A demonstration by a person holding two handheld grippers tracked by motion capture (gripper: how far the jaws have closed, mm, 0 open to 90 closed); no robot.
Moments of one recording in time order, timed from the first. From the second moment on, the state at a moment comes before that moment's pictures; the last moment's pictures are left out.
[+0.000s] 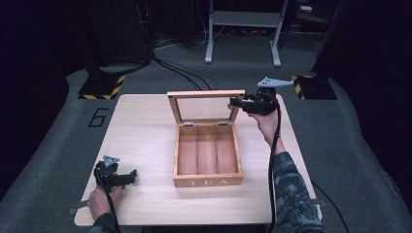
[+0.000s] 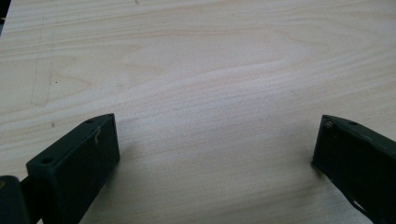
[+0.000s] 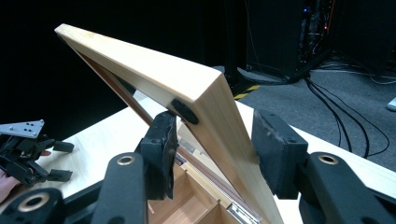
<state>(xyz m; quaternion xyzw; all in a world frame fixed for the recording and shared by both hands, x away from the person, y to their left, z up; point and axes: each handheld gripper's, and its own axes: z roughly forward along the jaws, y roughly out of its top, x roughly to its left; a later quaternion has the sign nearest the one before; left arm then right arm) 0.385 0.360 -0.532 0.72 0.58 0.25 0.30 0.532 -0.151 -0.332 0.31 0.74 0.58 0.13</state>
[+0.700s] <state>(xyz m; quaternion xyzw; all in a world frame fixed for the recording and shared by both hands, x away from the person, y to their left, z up) 0.385 0.360 -0.532 0.72 0.58 0.25 0.30 0.530 -0.151 -0.333 0.31 0.74 0.58 0.13</state>
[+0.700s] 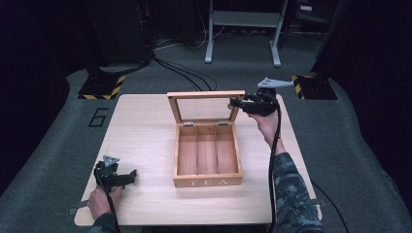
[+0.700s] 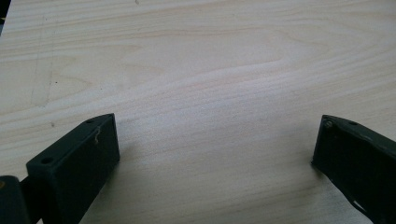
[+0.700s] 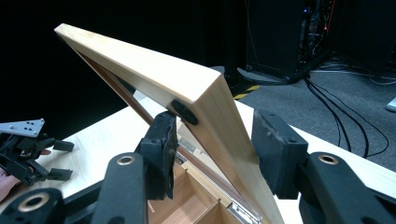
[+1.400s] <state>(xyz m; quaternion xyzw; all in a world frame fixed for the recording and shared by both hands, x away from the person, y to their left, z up) 0.385 0.360 -0.532 0.72 0.58 0.25 0.30 0.503 -0.153 -0.342 0.30 0.75 0.57 0.14</state>
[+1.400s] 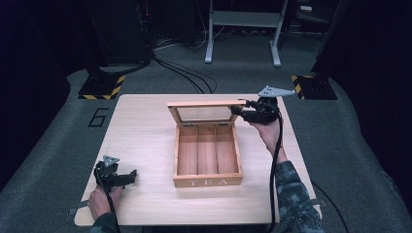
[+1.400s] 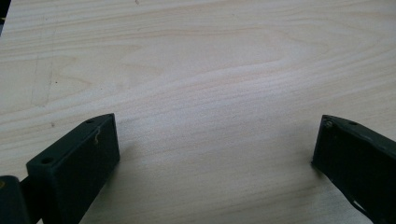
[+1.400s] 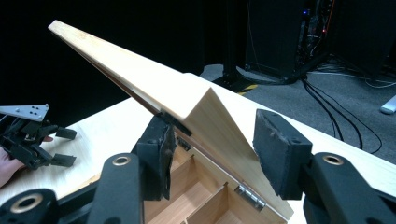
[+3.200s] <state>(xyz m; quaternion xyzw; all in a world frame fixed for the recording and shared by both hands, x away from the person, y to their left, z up) 0.385 0.360 -0.532 0.71 0.58 0.25 0.30 0.413 -0.151 -0.456 0.34 0.78 0.50 0.12</state>
